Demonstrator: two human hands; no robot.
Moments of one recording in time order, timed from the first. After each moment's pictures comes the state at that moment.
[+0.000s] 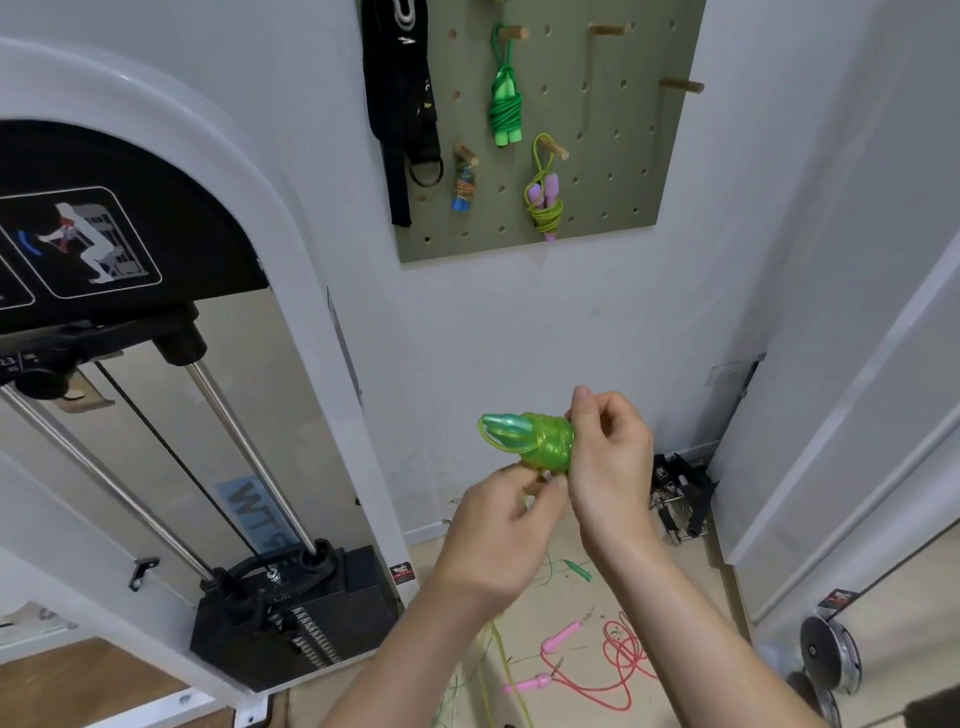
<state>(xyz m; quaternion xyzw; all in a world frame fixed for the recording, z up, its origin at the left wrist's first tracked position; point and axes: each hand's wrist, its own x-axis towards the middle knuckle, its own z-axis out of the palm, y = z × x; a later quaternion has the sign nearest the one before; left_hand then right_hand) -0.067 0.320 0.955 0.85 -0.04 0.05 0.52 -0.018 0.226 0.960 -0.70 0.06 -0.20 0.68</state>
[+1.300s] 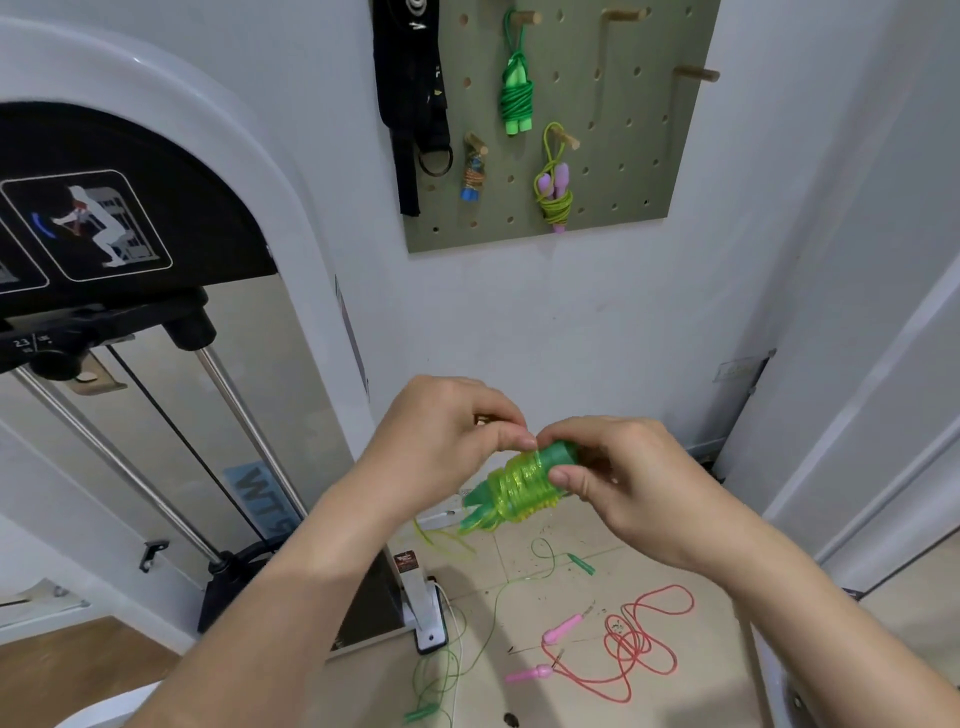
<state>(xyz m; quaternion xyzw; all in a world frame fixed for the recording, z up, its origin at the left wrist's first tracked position) -0.038 0.371 1.005 0.90 -0.19 0.14 0.36 -0.043 0.173 0.995 -0.89 -0.31 -0.03 0.34</state>
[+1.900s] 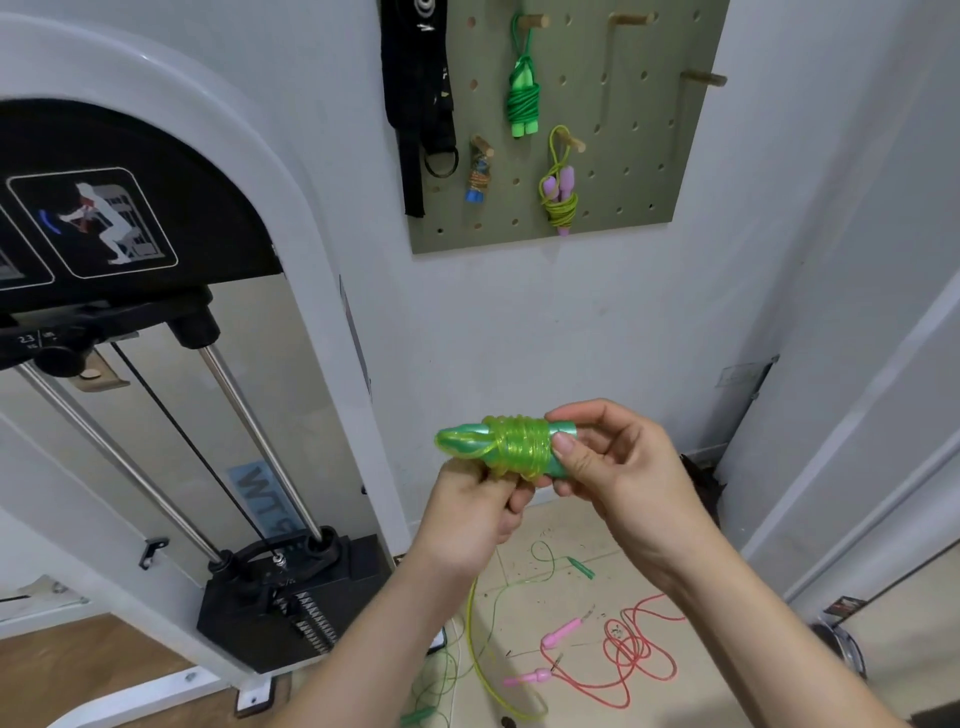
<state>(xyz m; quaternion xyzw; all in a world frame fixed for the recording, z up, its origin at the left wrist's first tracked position) -0.068 0.335 0.955 0.68 0.05 -0.02 0.73 -0.046 0.198 0.976 -0.62 -0.09 0.05 0.77</state>
